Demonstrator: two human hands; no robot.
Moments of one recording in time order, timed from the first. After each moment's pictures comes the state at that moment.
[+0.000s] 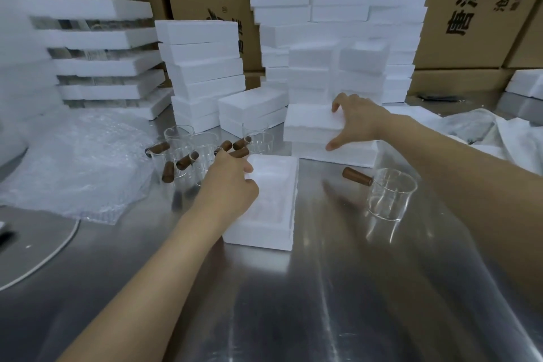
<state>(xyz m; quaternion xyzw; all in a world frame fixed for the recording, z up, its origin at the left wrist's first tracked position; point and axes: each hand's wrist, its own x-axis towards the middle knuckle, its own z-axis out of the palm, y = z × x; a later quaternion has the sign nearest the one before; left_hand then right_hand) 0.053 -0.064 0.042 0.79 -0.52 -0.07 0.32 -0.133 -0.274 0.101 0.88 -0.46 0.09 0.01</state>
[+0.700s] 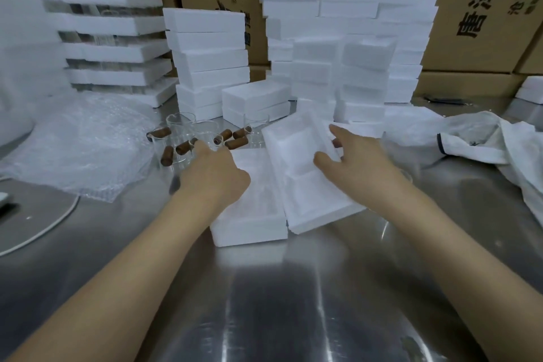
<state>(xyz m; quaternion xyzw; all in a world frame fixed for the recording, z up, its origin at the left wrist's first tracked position) 0.040 -0.046 0.056 0.88 -0.44 -0.05 0.15 -0.149 -0.134 0.067 0.85 -0.43 0.27 -0.14</state>
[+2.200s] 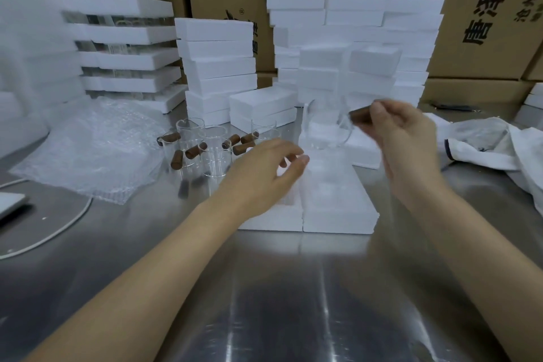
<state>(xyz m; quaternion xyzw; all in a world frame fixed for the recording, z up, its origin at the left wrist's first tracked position) 0.021 -0.055 0.046 0.62 -0.70 0.03 0.37 -0.160 -0.146 0.082 0.59 -0.27 0.61 -0.46</state>
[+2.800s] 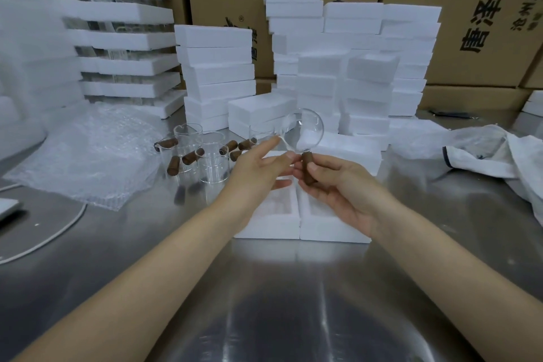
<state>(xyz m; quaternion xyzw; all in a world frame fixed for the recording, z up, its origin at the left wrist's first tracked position) 0.006 -0.055 0.053 0.51 -0.45 -0.36 0.64 -0.131 -0.134 0.046 0.53 -0.24 0.36 -0.73</state>
